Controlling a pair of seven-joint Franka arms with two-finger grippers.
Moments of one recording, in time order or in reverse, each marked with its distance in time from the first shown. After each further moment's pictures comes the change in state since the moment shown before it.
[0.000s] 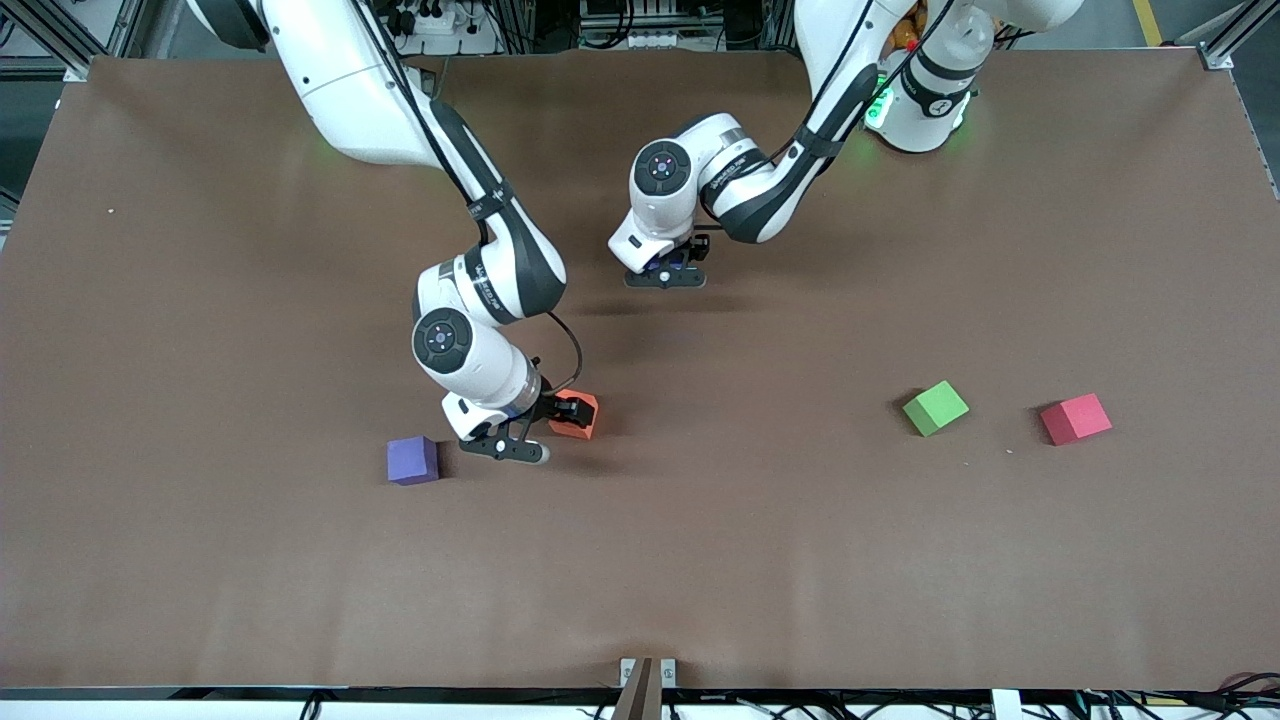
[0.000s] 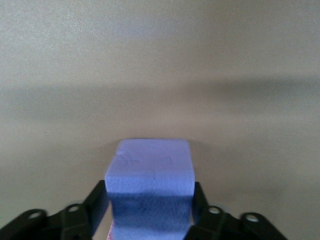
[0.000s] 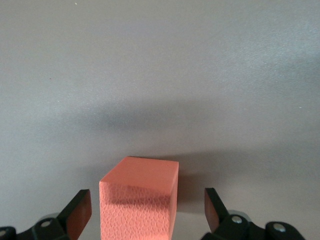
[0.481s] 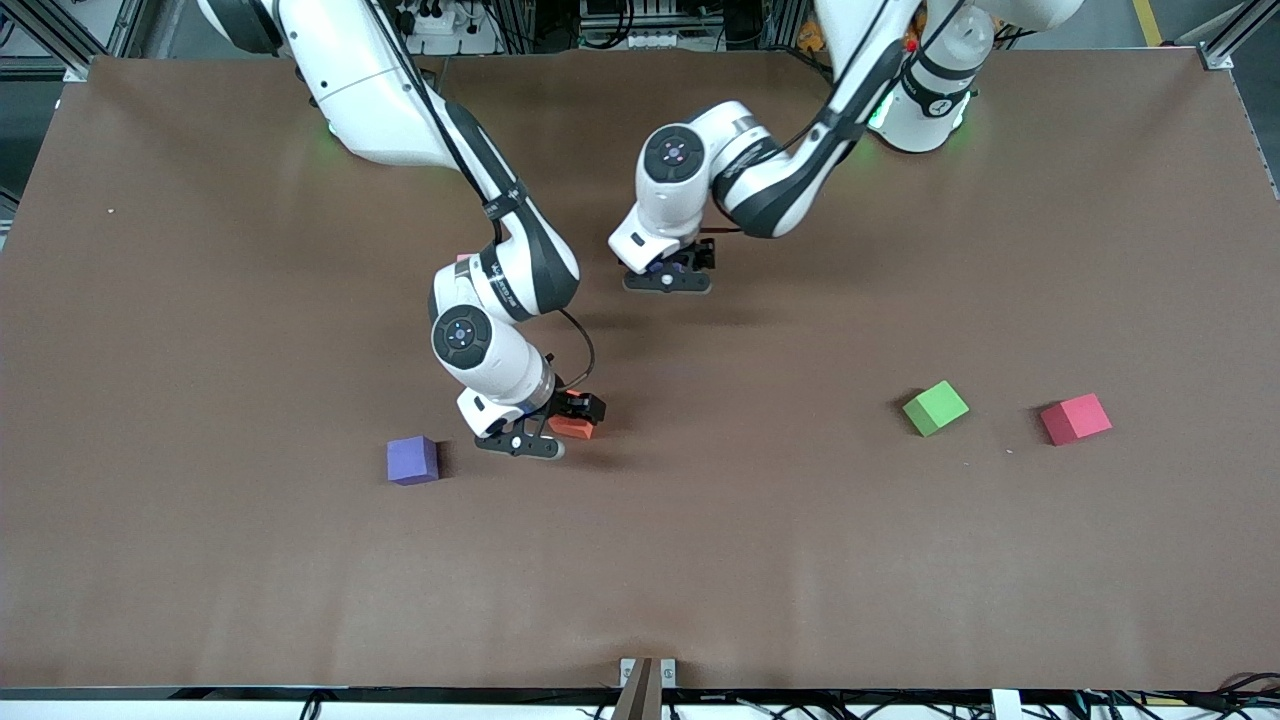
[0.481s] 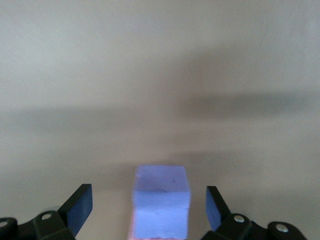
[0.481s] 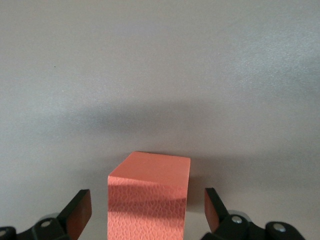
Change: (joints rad) left arm 0.059 -0.122 0.024 0.030 0.011 -0.061 0.114; right arm 0.039 0.028 -0.019 0.017 0.000 0.006 -0.008
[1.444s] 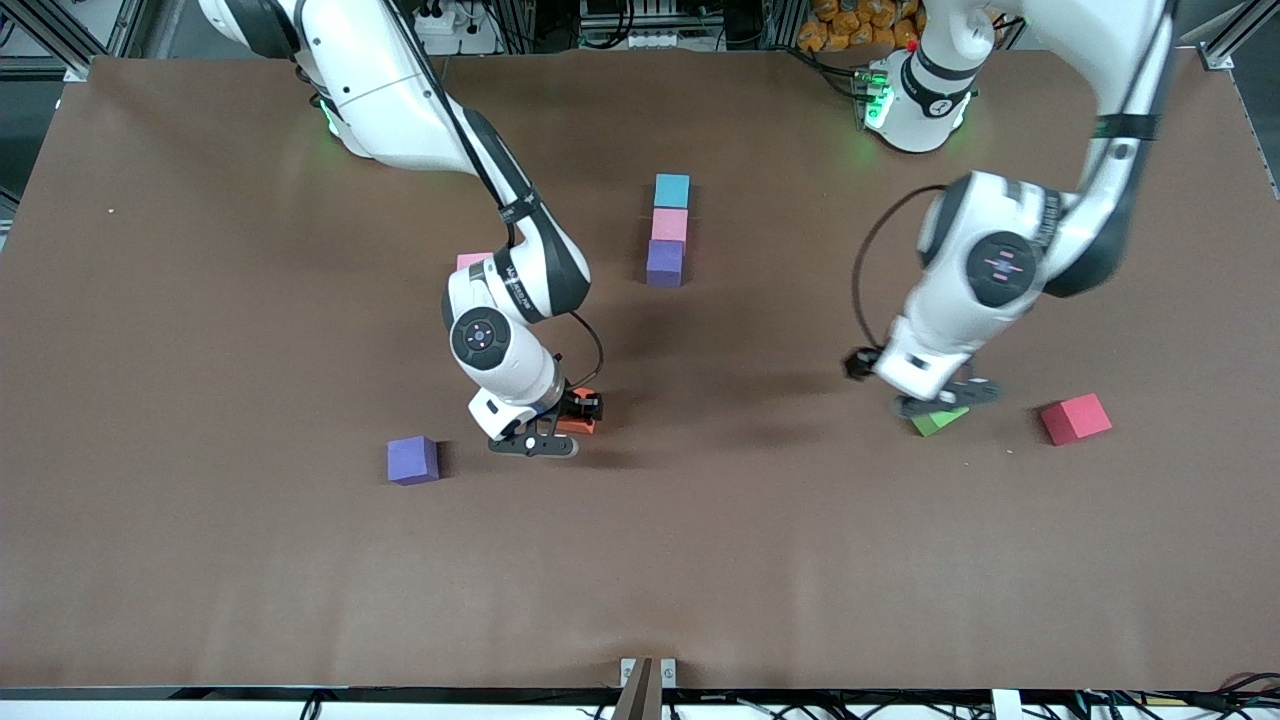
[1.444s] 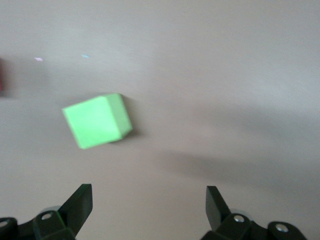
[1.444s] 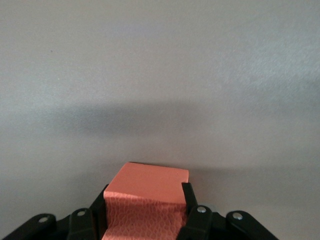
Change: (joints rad) left arm 0.341 -0.121 0.286 -0.005 0.005 -0.139 0.311; right arm 0.053 0.029 -0.039 0.019 0.001 -0.005 -0.026
